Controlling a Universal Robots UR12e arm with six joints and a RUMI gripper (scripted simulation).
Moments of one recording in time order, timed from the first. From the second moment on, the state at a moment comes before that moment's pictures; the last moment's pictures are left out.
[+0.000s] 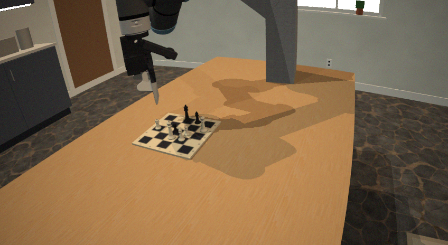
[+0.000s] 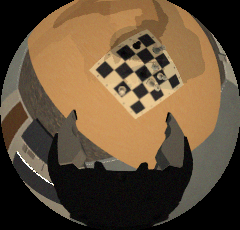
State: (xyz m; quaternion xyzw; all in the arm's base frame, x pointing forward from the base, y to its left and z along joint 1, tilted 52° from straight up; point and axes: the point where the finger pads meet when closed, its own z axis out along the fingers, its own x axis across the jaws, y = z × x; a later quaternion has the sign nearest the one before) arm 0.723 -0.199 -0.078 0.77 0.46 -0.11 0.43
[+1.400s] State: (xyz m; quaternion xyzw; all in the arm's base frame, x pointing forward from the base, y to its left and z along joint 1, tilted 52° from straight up) arm 0.728 -0.211 -0.085 0.64 0.63 -0.20 0.39
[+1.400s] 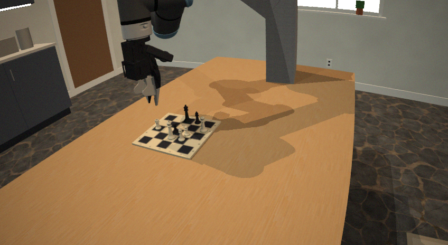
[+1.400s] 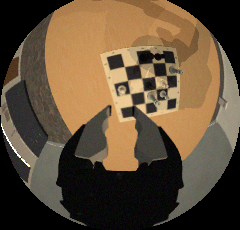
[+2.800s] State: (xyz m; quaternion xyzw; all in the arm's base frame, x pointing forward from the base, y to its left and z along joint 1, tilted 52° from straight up) arm 0.730 -0.218 -0.090 0.64 0.63 -0.20 0.39
